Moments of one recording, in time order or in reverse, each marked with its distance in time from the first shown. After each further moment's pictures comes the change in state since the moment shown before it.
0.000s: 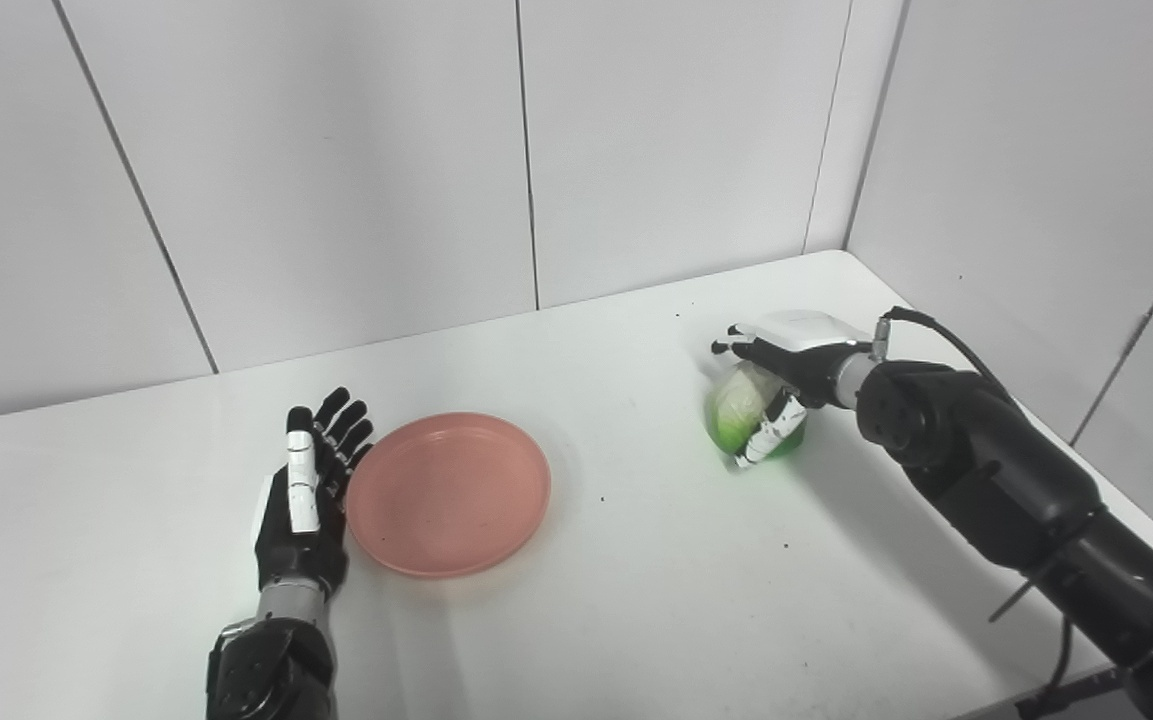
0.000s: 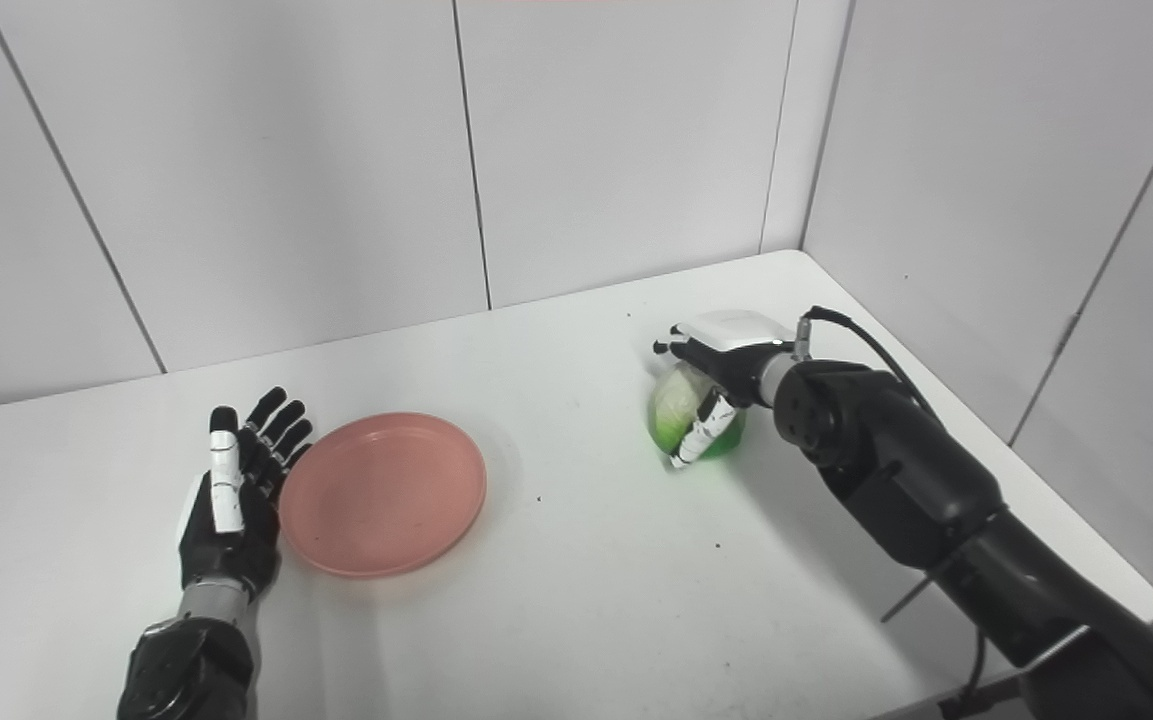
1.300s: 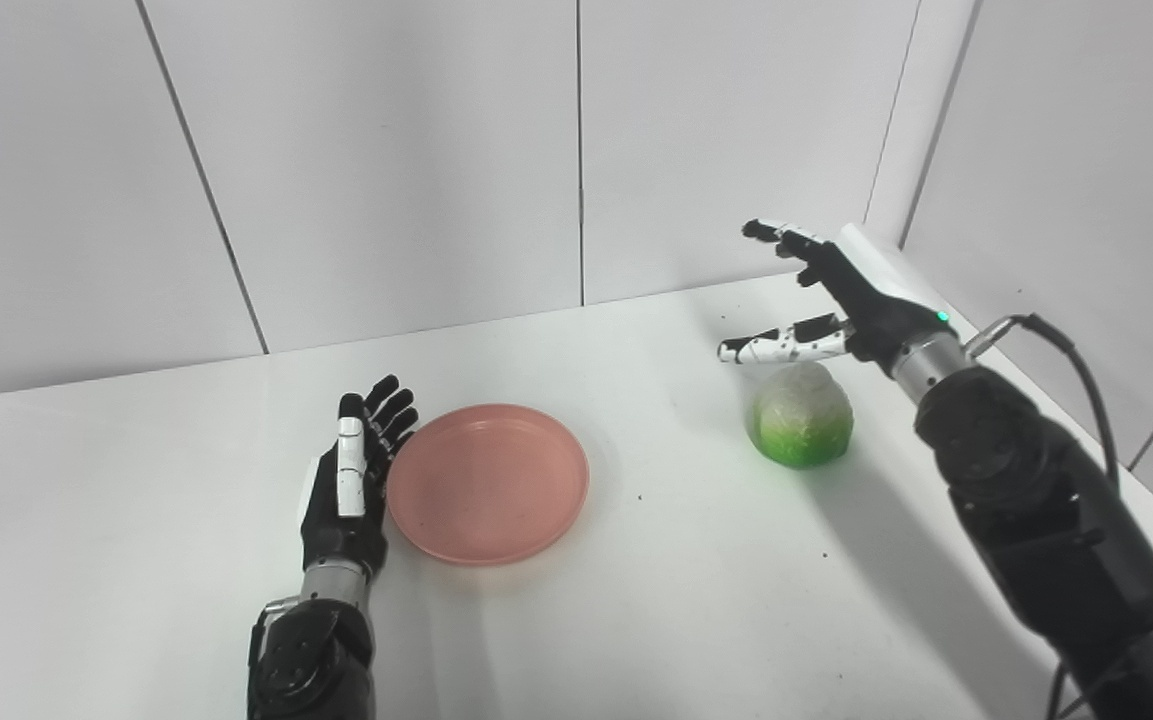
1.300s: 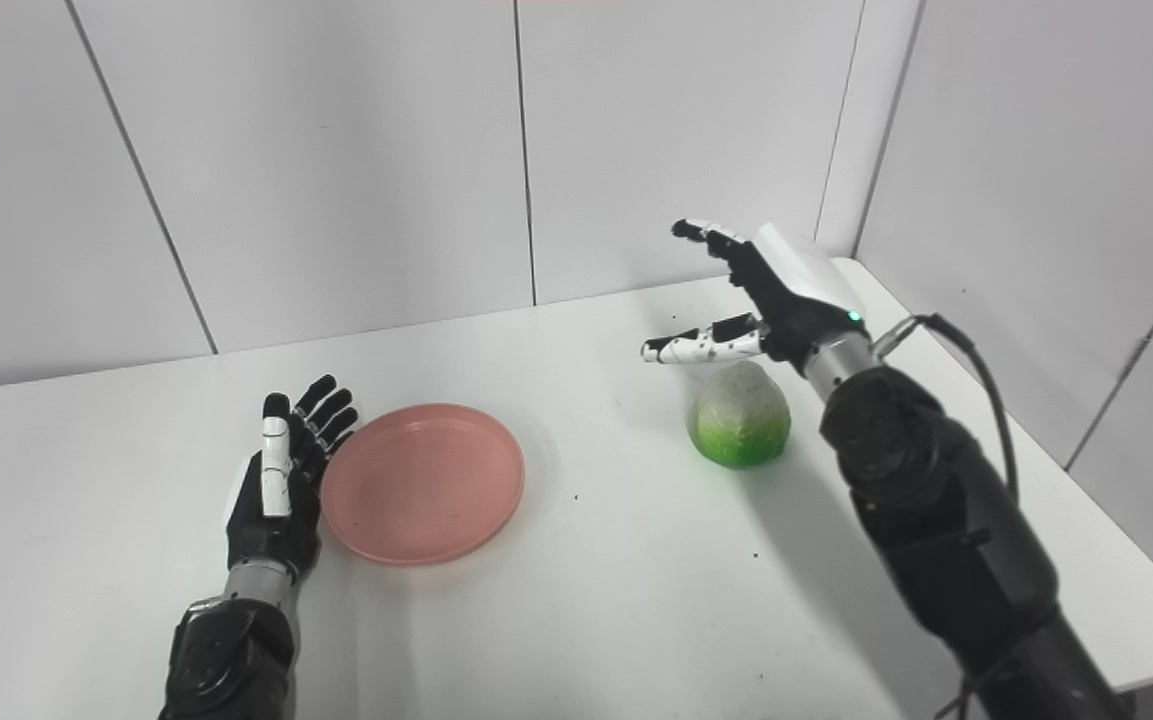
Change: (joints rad) left arm -0.009 0.001 -0.021 0.042 0.023 -0.062 0.029; right arm 0.083 0.111 -0.243 -0.349 0.174 0.115 -0.190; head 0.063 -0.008
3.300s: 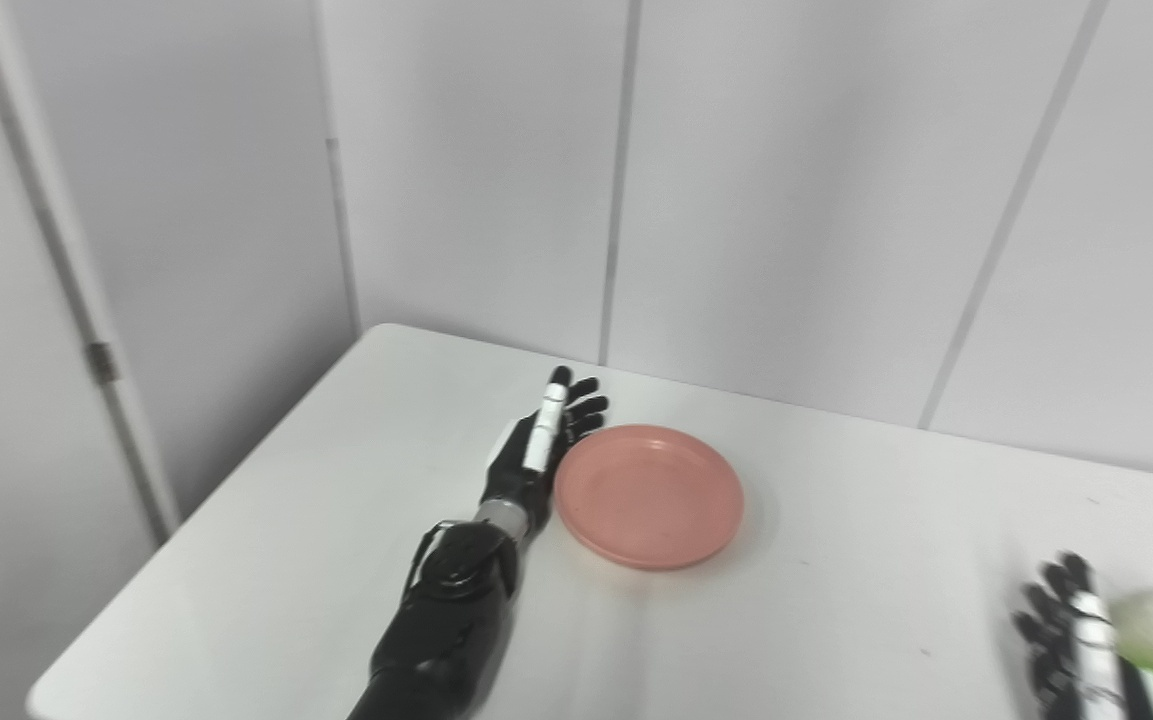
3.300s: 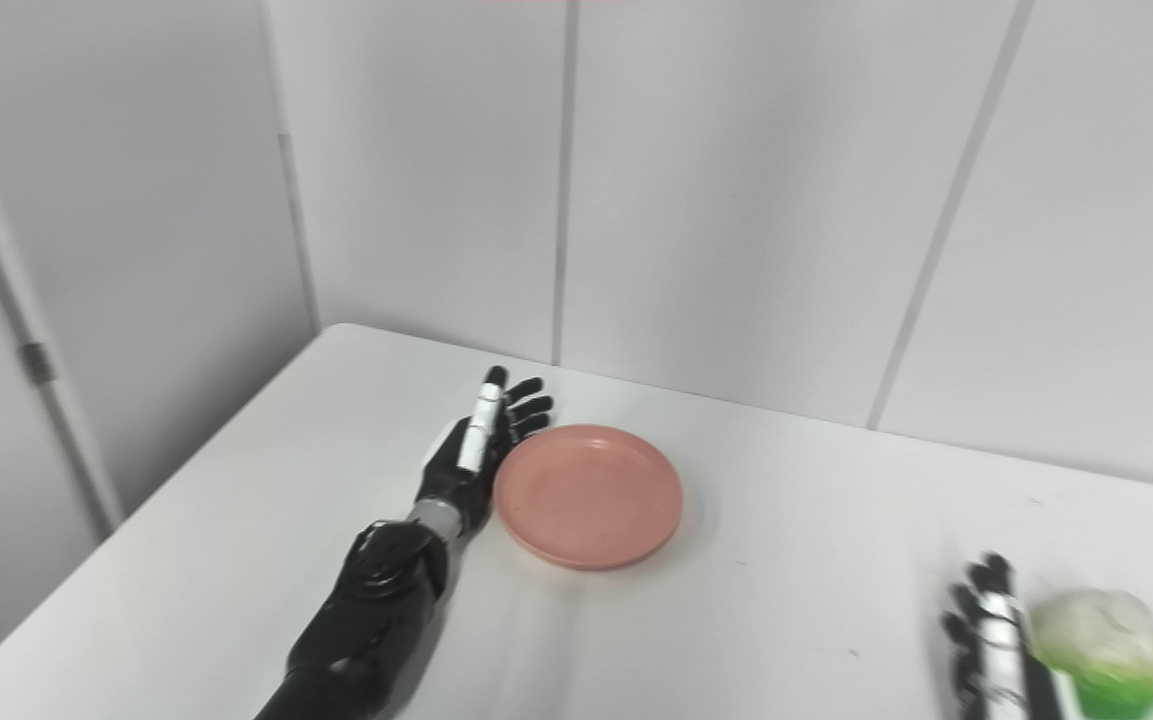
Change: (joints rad) left arm -0.074 0.179 0.074 0.050 -0.059 0.108 0.030; right arm 0.284 0.514 -0.144 0.279 0.738 -0.402 -0.261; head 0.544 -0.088
